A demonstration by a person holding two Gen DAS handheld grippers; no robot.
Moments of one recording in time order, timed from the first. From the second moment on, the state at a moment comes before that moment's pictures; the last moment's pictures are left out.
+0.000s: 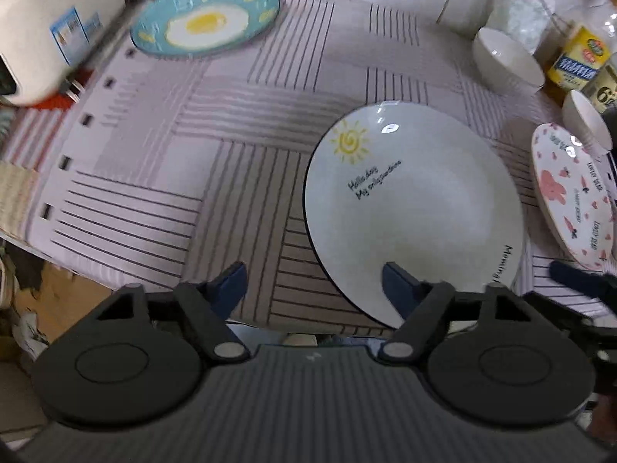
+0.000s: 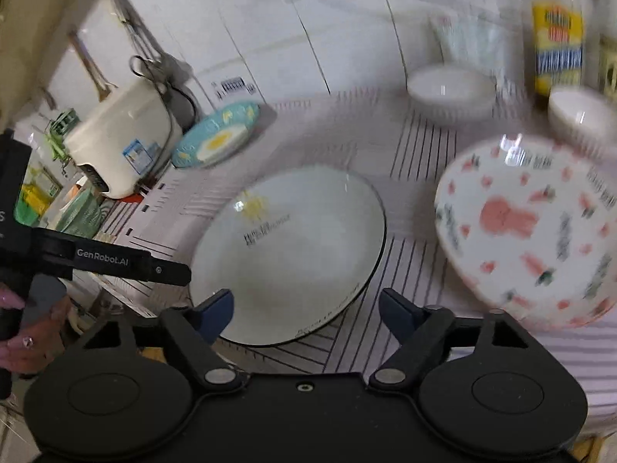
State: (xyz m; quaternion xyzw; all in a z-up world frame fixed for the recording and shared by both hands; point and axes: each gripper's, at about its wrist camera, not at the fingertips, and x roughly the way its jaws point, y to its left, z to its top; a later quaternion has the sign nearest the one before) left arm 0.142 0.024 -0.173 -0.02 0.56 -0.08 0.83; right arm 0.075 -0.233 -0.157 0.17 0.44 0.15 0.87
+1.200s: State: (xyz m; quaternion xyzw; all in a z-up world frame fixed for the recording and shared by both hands) left arm 0.211 0.040 -0.163 -0.02 0.54 -0.20 0.82; right arm 0.128 -0.233 -0.153 0.22 0.41 0.10 0.88
